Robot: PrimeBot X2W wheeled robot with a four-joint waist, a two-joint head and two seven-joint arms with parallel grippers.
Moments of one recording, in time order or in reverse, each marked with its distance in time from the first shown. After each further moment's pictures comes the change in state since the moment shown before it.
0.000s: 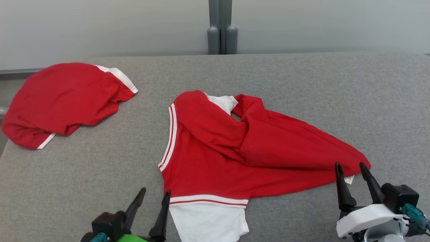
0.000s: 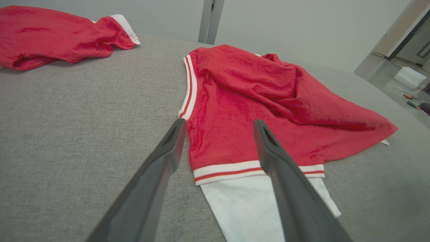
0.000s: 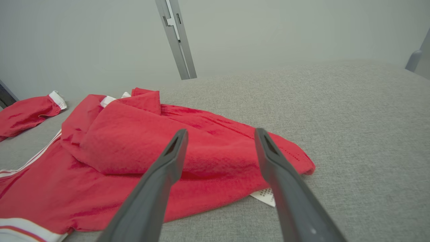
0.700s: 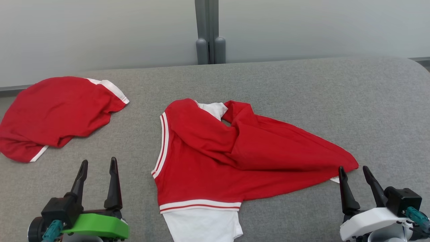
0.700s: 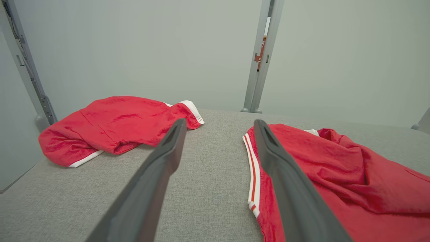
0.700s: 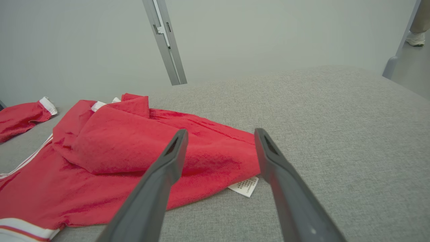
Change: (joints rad) left arm -0.031 -0.103 0.372 0.027 0.222 -0.040 -0.050; right arm 0.016 -0.010 -0.008 0.007 -0.005 0.000 0.000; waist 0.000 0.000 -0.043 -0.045
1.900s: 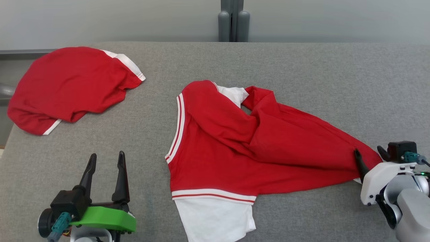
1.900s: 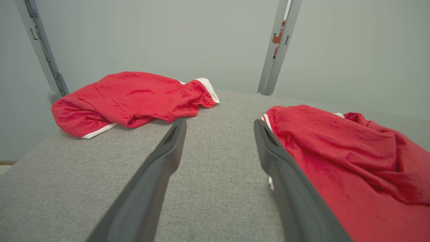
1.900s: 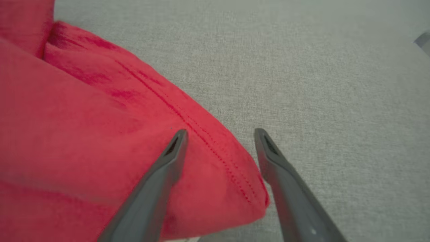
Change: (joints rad) left arm -0.050 -0.155 0.156 0.085 0.169 -0.165 -0.001; right arm -0.438 -0.230 0.227 0.591 0.090 0.000 0.100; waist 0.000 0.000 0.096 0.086
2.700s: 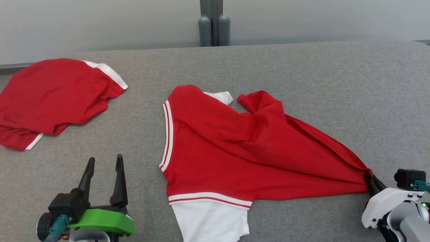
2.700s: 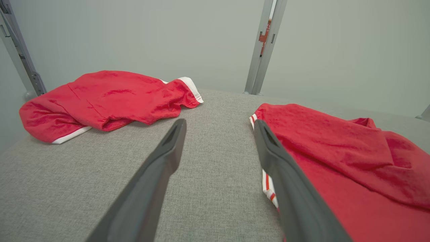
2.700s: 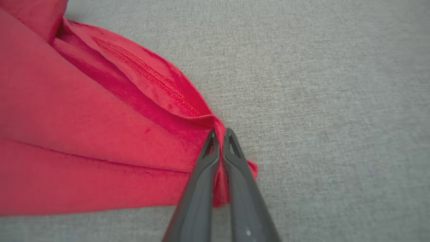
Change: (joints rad) left arm 0.008 -0.003 0.010 0.013 -0.011 -0.003 0.000; right arm 0.116 -0.018 0.078 -0.005 0.244 0.000 -0.069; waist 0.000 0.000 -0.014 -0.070
